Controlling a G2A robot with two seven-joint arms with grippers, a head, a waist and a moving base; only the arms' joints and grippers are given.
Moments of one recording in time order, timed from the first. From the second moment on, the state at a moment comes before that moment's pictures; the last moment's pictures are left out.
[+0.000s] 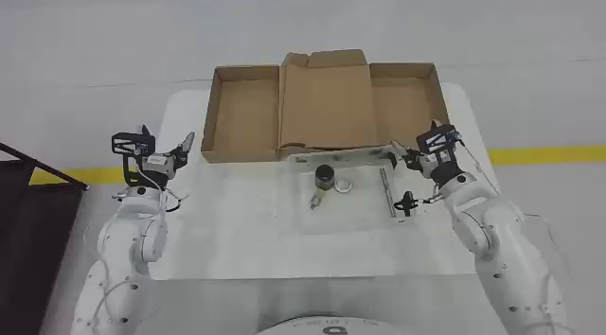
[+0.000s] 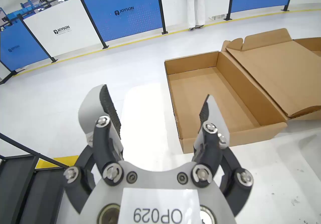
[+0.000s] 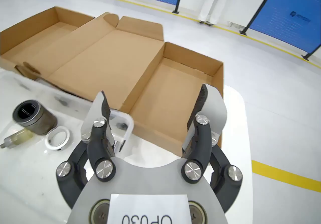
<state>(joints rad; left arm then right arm) 1.73 -1.15 -1.60 -1.80 1.33 0.00 0.00 -1.73 -1.14 1.53 -1.89 -1.33 -0.22 0.21</state>
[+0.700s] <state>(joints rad) 1.73 -1.15 -1.60 -1.80 1.33 0.00 0.00 -1.74 -1.12 1.57 -2.01 -1.26 -0.59 0.29</state>
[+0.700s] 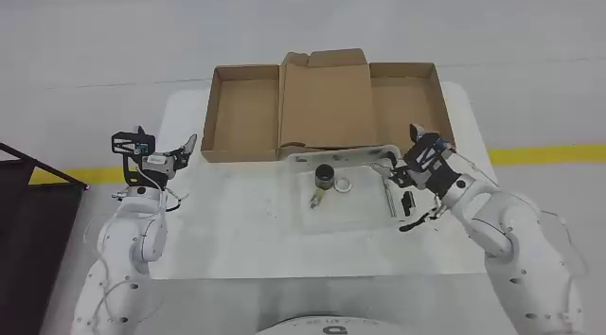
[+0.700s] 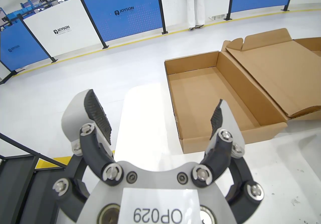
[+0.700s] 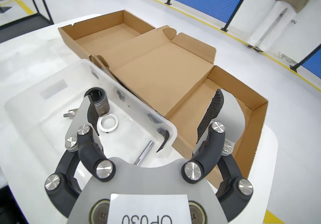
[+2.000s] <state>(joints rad) 1.73 -1.15 -1.60 -1.80 1.33 0.00 0.00 -1.54 -1.09 1.29 -1.98 -1.14 -0.66 0.86</state>
